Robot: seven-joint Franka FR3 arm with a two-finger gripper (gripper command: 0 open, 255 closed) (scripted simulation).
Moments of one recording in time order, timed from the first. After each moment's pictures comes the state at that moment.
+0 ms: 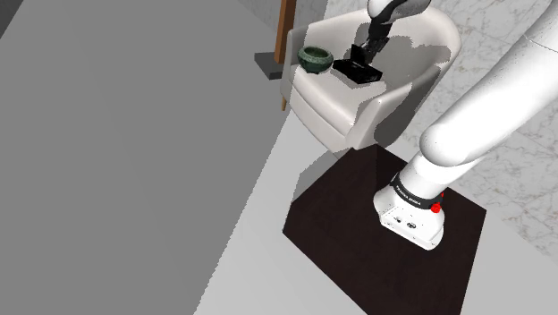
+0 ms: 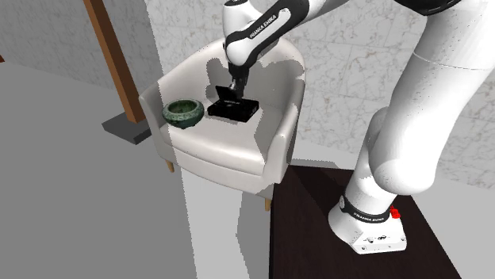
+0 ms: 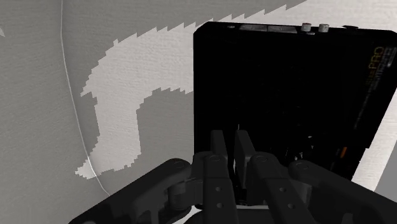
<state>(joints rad) -0.30 -0.04 -0.39 -2.23 -0.28 2.36 -0.19</state>
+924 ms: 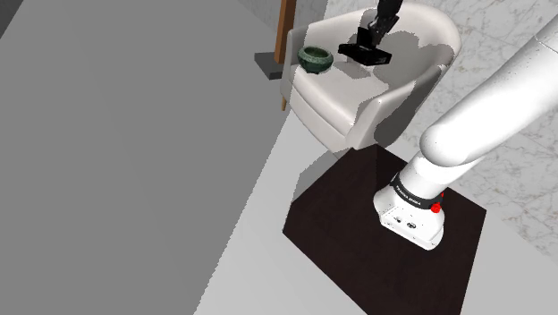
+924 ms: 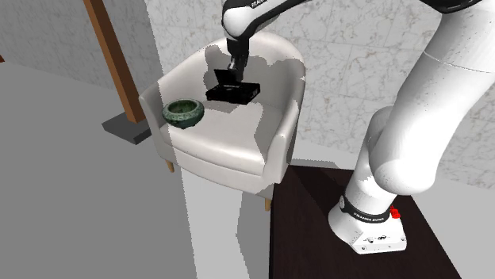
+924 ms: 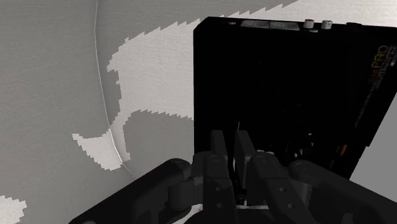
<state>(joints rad) -0.30 -0.11 -0.38 -2.11 -0.27 2.17 -0.22</state>
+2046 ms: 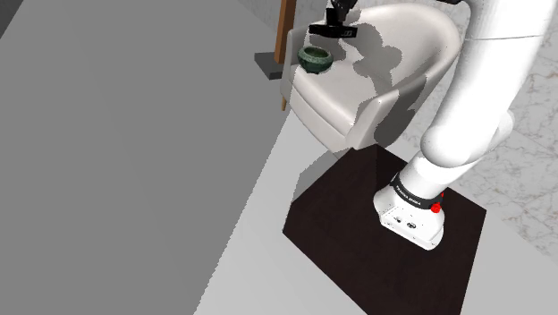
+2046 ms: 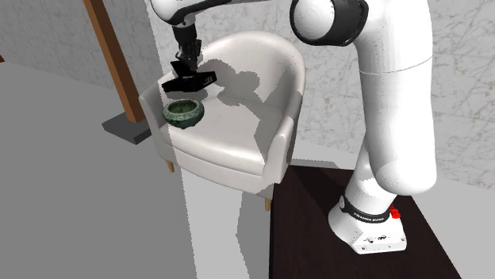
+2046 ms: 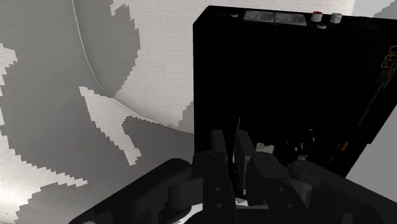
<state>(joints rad) -0.27 0.39 -0.31 -1.39 -0.09 1.92 -0.20</state>
